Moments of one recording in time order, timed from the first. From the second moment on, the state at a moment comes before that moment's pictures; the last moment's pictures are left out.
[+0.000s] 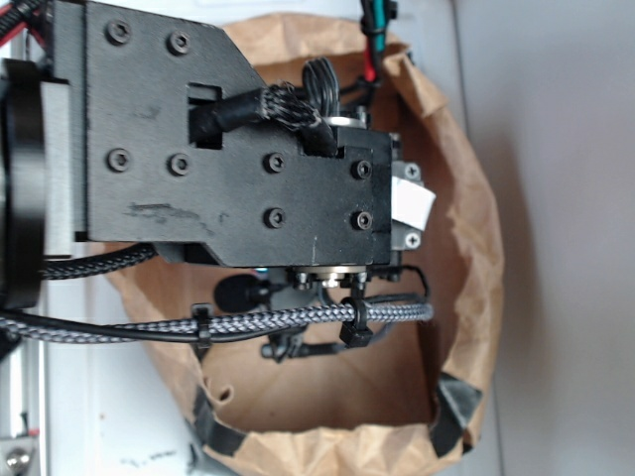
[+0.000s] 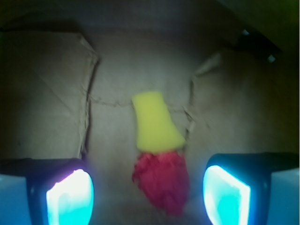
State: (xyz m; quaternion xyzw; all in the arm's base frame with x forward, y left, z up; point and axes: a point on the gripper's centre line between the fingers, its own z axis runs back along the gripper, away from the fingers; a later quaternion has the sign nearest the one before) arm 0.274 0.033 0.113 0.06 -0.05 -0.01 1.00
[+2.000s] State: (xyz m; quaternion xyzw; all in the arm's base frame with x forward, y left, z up) arm 0.257 0.059 0.067 0.02 -0.04 -0.03 1.00
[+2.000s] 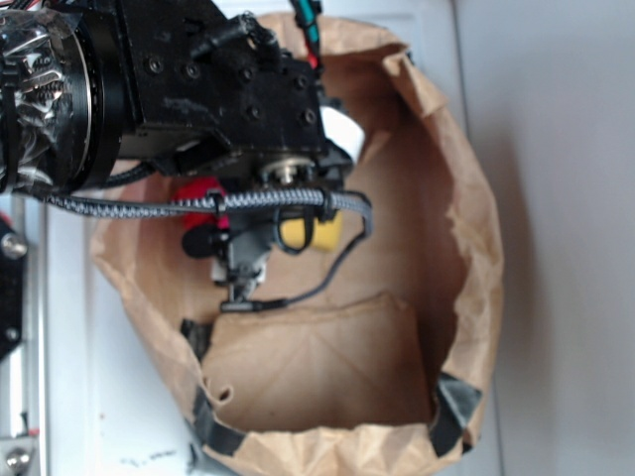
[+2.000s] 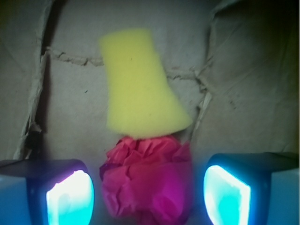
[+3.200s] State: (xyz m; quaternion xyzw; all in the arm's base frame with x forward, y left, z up) arm 0.245 0.055 0.040 0.03 -0.08 -0.01 1.00
